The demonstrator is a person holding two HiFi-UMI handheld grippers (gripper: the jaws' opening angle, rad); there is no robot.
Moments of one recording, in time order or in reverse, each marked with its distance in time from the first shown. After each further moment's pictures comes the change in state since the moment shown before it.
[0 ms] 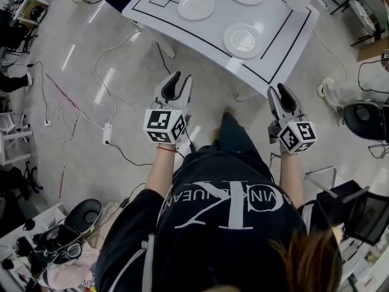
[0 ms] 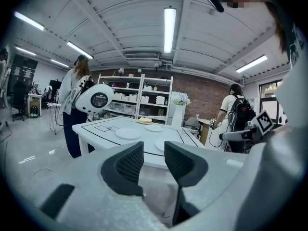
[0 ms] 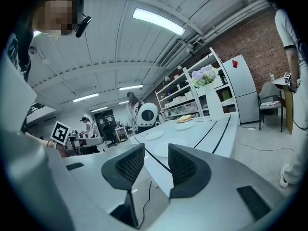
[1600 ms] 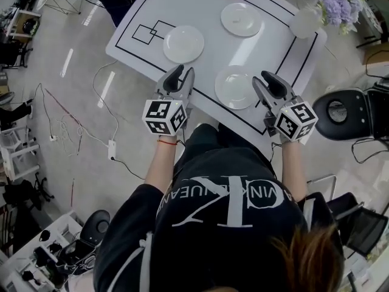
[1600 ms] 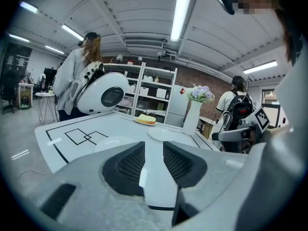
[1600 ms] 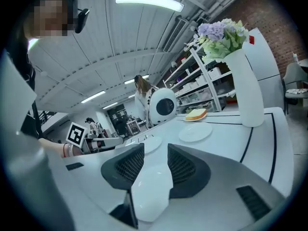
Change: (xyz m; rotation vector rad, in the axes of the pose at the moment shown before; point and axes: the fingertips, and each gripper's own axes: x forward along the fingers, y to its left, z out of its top) left arm 0.222 0.057 0.043 -0.056 0.102 -0.055; right arm 0.199 -0.081 0.061 0.049 0.148 0.181
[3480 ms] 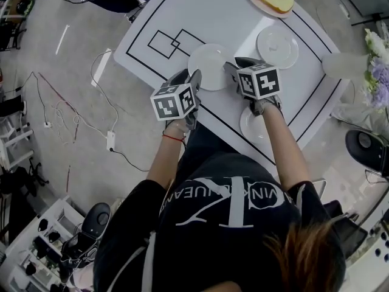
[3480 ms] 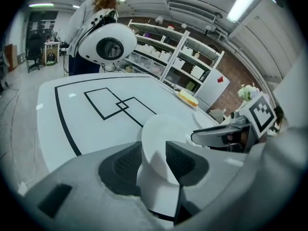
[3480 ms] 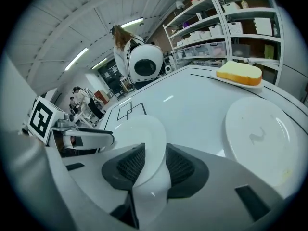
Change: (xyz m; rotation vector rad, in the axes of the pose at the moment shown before) left arm 0.077 0.148 -0.060 -0.396 0.390 0.180; right arm 0.265 -0.014 -0.053 -0.017 0.625 -0.040
